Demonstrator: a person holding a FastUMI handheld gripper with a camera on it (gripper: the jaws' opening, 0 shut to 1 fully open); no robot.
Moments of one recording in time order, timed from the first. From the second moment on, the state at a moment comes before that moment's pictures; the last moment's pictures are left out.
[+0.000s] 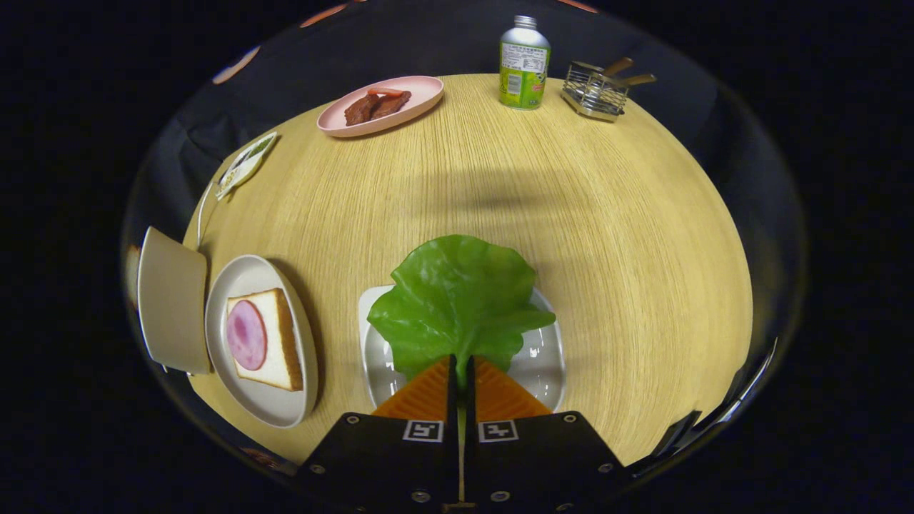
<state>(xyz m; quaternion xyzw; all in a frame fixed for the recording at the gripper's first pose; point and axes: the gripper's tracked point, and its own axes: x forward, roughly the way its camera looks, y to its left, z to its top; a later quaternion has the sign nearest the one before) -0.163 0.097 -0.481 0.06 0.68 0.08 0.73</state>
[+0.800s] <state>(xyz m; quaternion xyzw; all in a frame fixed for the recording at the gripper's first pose) -0.137 0.180 -0.370 0.12 0.61 0.19 0.76</state>
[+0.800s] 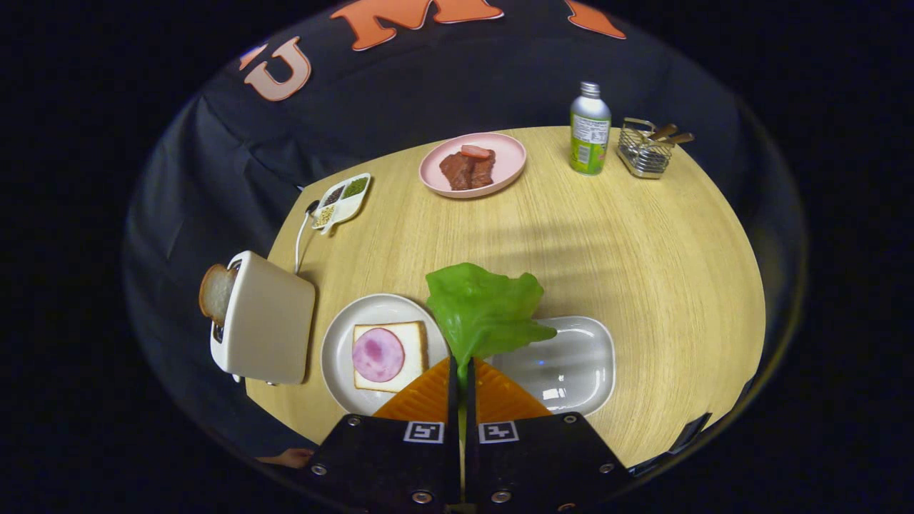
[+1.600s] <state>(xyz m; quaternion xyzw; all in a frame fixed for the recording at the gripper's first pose) -0.178 0.299 -0.386 0.07 0.64 0.31 0.70</state>
